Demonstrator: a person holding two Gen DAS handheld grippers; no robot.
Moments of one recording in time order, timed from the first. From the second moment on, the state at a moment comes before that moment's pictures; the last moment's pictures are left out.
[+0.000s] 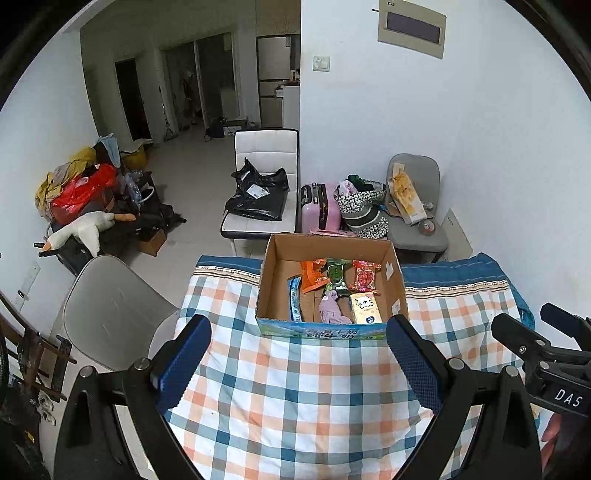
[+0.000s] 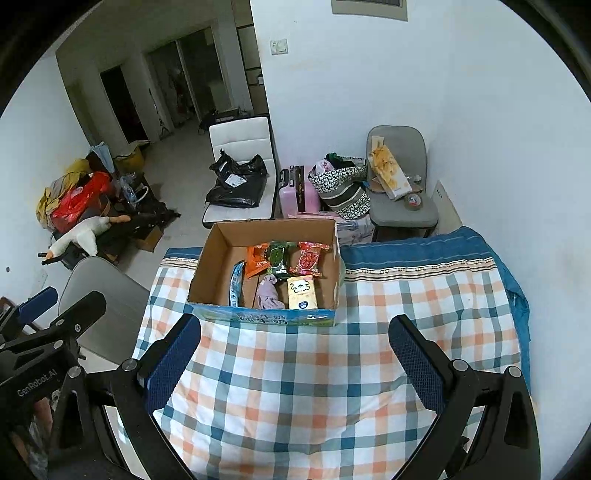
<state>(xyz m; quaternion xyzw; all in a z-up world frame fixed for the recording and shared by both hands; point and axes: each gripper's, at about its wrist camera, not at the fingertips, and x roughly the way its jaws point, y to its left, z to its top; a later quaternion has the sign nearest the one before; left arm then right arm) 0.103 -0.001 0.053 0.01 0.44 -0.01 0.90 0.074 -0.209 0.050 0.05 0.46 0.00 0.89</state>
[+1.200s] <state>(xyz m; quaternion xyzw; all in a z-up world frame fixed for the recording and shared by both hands) 0.097 0.000 0.063 0.01 0.43 0.00 0.90 0.072 -0.220 0.057 0.04 0.45 -0.01 0.89</state>
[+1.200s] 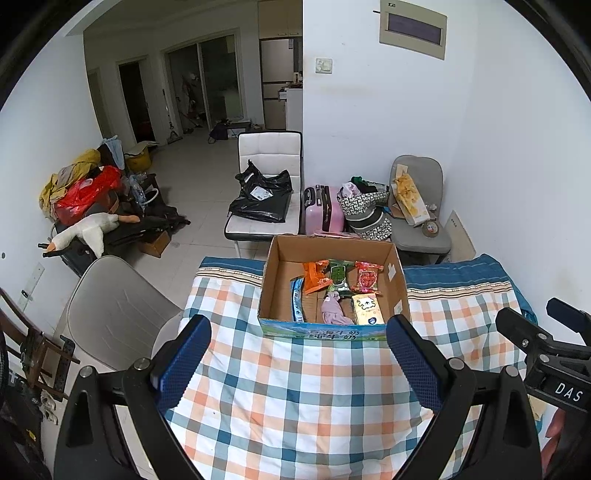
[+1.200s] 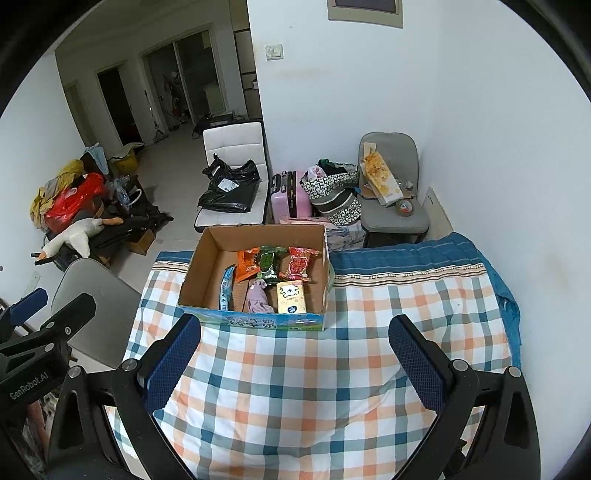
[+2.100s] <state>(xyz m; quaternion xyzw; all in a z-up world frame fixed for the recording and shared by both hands) 0.099 0.006 0.066 0.02 0.43 0.01 0.90 0.080 -0.221 0.057 0.02 0.44 -0.02 0.90</state>
